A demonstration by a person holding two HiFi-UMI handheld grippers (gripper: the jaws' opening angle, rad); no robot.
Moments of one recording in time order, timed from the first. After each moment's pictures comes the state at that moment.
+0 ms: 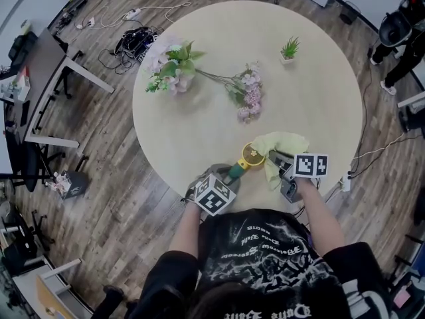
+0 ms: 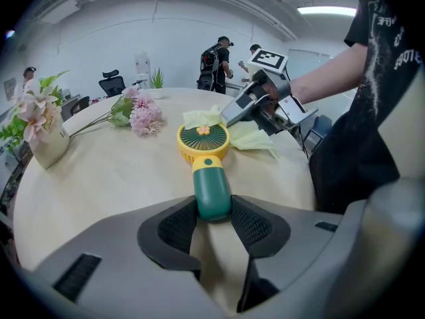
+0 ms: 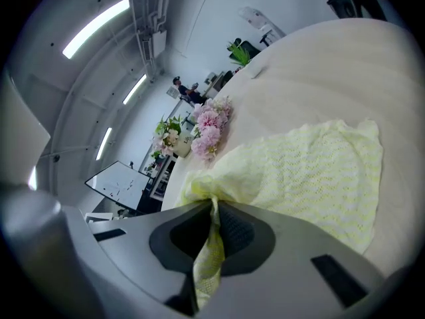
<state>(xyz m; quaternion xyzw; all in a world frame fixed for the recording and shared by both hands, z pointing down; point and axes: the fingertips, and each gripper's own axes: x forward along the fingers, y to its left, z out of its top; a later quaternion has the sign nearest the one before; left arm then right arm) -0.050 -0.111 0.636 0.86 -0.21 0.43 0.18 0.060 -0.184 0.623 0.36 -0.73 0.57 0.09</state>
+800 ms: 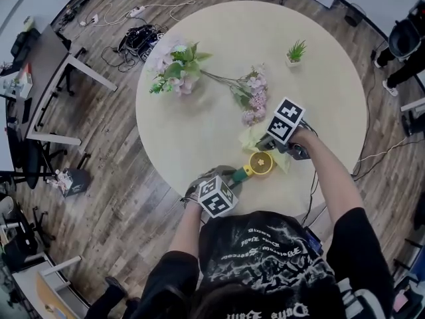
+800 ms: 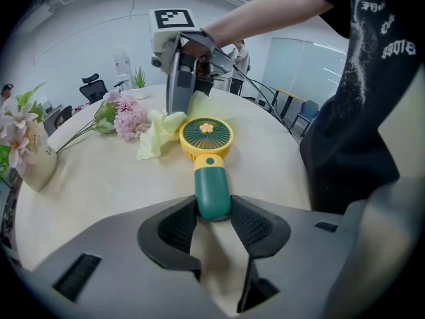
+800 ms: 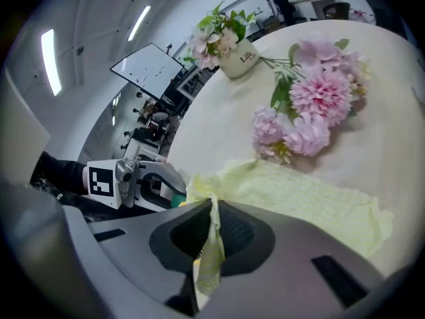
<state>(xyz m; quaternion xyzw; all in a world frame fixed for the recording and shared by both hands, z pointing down) -0.046 -0.109 0.639 0.86 -0.15 0.47 0.14 -0.002 -0.217 0.614 0.02 -0.77 0.43 0.47</state>
